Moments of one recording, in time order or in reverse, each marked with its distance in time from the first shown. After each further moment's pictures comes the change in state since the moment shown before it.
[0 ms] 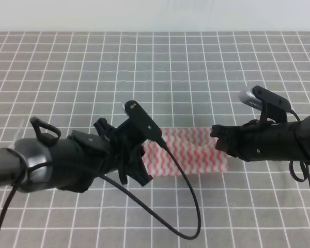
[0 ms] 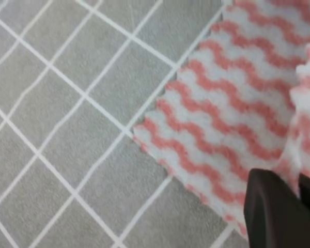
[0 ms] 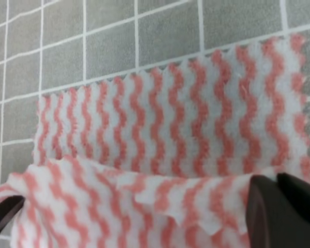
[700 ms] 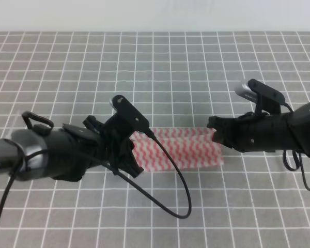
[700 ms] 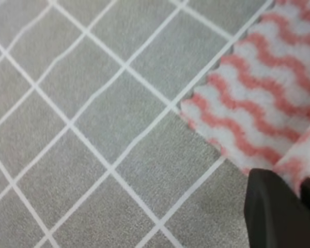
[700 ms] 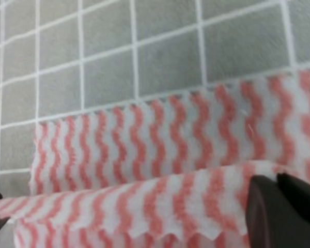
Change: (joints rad) left arm 0.057 0.027 -0.028 -0.020 0.016 0.000; right arm -0.015 0.086 -0.076 -0.004 0.020 -0.003
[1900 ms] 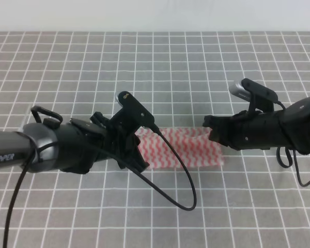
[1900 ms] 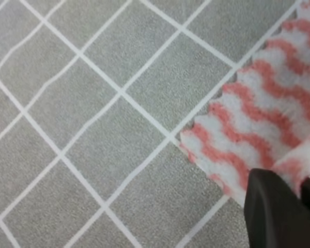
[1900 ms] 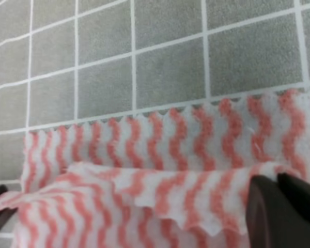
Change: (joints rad) left arm 0.024 0.058 -0.067 -0.004 0.031 0.002; right arm -0.004 0.066 -0.060 0.006 0.004 -0.020
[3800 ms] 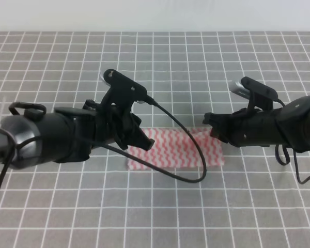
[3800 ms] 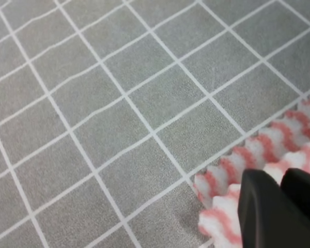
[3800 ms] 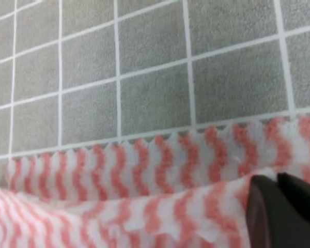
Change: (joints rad) left arm -0.002 -0.104 -0.013 -0.271 0.004 0.036; right arm 0.000 0.025 -0.030 0.008 -0.051 0.000
